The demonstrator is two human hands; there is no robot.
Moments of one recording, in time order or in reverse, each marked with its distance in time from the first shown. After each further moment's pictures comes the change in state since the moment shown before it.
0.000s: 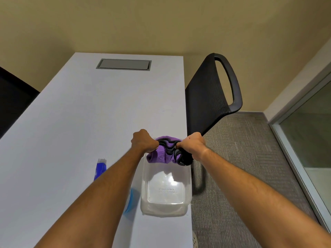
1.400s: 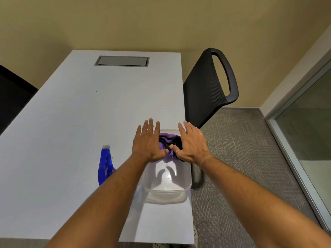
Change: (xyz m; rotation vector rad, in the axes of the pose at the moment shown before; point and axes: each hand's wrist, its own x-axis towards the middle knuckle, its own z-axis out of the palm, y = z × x) left_hand -0.028 -0.031 0.026 0.761 0.100 0.497; right_hand -0.038 0.035 -0.002 -0.984 0.164 -0.769
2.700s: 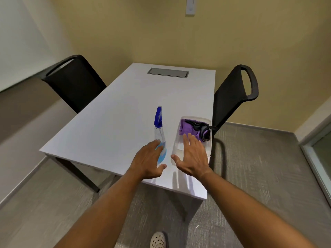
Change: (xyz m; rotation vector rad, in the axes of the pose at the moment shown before) left_hand -0.280 -0.016 0.025 -0.257 0.114 -0.119; right_hand -0.189 -0.124 -0.014 0.180 0.011 -0.110
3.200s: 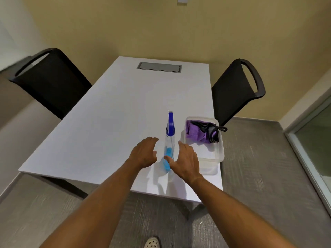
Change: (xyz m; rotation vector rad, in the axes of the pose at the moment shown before) left_hand 0.083 -0.087 -0.015 -0.173 -0.081 -0.113; right_hand 0.055 -0.085 0.039 0.236 -0.044 0.344
